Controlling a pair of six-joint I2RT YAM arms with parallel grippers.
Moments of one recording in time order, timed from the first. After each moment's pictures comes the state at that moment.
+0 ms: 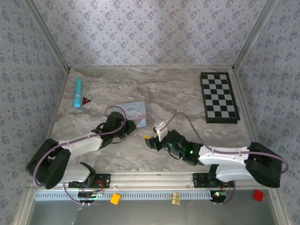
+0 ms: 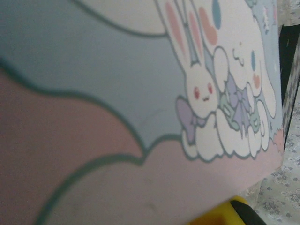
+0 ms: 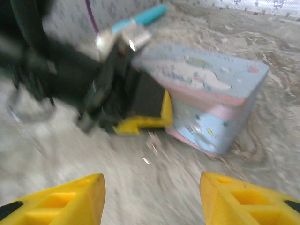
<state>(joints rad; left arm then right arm) -0.62 1.30 0.48 0.11 0.15 -1.24 1.15 1.20 0.42 0.43 0.25 0.18</state>
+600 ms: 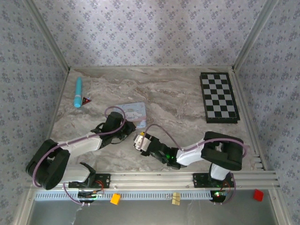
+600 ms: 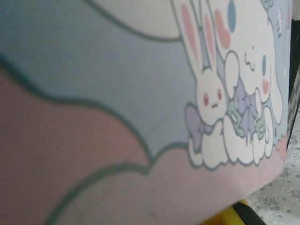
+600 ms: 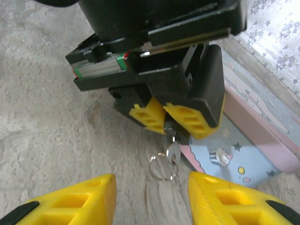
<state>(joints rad) -0.62 1.28 0.48 0.08 0.17 -1.25 1.26 1.67 0.52 0.78 0.43 -0.28</state>
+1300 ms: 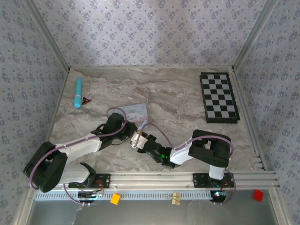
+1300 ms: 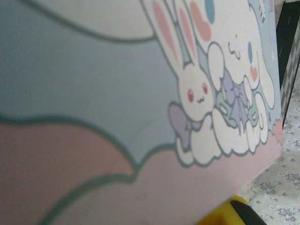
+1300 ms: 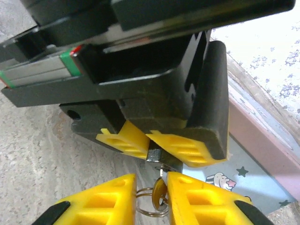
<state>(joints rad) -0.66 1.25 0.48 0.07 0.18 -1.25 1.25 1.80 0.59 0.87 0.55 -0.33</state>
